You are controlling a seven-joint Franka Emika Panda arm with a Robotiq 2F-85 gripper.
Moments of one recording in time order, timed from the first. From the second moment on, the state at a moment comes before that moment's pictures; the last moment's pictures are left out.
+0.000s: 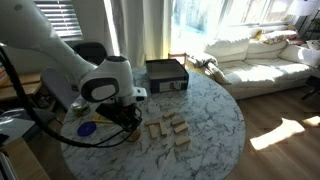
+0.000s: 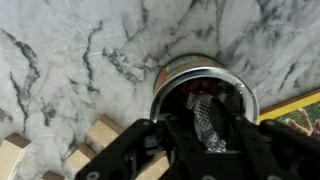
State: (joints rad) arm -0.19 0.25 -0.13 -2.41 -0.02 2.67 -0.37
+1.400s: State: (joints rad) arm -0.20 0.29 -0.12 -2.39 -0.02 2.70 -0.37
